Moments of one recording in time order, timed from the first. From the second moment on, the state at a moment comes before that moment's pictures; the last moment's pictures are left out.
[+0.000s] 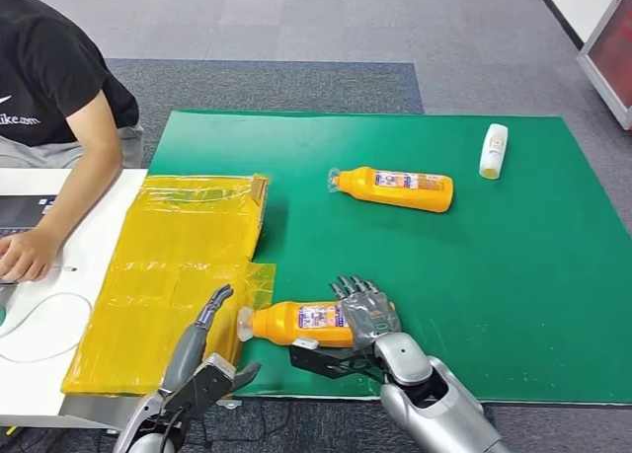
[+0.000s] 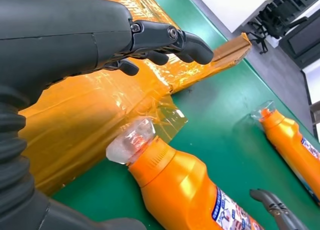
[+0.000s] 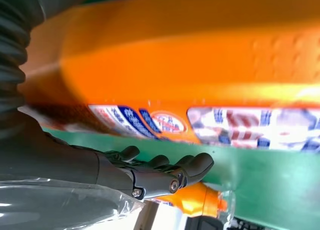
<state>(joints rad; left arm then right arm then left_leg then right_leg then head) 0.15 0.03 -0.41 -1.49 -0.60 0.24 -0.21 -0.28 -0.10 0.66 -1.17 1.28 0.13 0.25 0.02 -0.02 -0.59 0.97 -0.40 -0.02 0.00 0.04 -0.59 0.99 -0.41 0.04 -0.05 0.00</state>
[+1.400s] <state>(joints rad) -0.16 -0.10 -0.40 -1.34 0.22 -0.02 -0.25 -0.22 0.01 0.54 -1.05 0.50 -0.12 -0.27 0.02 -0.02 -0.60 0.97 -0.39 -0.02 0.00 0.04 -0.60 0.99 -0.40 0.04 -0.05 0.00</state>
